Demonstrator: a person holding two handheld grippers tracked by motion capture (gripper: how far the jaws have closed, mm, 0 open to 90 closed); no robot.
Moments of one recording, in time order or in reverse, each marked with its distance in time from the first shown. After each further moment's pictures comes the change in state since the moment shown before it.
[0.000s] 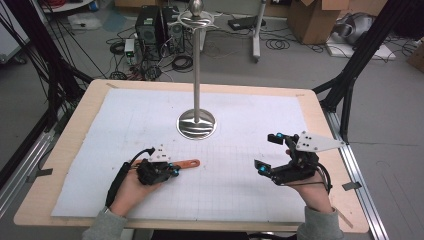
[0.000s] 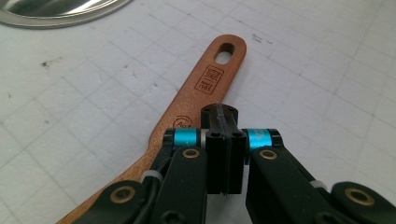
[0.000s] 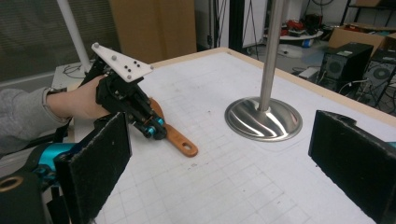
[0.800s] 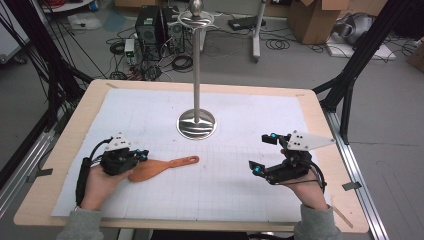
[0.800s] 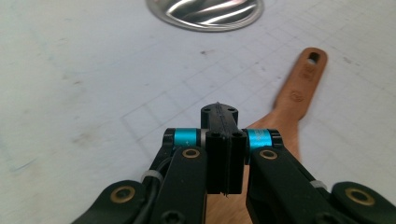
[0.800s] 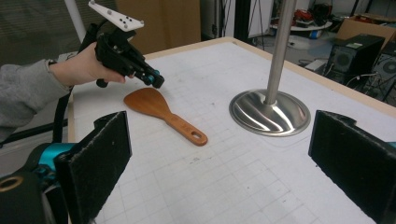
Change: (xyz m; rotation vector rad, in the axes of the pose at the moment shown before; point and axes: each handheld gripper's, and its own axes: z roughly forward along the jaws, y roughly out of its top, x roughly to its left) left arm 0.064 -0.034 -0.067 -0.126 0.160 -0.160; right arm -0.001 -0.001 0.015 0.043 0.021 -0.020
